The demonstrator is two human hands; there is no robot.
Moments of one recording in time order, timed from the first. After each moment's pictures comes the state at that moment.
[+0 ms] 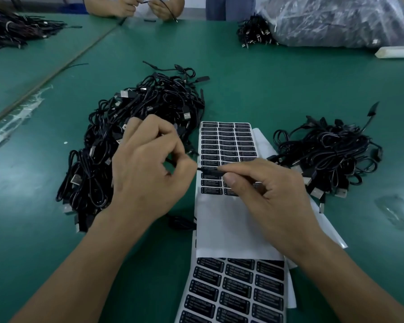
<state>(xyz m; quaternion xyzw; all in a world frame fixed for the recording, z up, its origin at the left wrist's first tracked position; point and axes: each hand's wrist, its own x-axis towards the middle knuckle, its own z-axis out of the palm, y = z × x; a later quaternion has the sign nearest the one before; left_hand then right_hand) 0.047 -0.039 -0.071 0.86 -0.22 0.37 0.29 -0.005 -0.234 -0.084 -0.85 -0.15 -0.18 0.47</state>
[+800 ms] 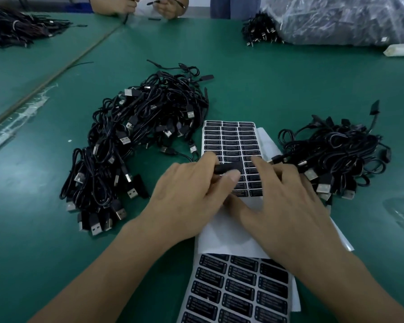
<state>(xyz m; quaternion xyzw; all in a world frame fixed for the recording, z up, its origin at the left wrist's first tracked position) 0.026 -0.069 -0.075 0.92 -0.23 0.06 0.30 -0.023 -0.231 -0.070 -0.98 0.04 -0.03 0.20</state>
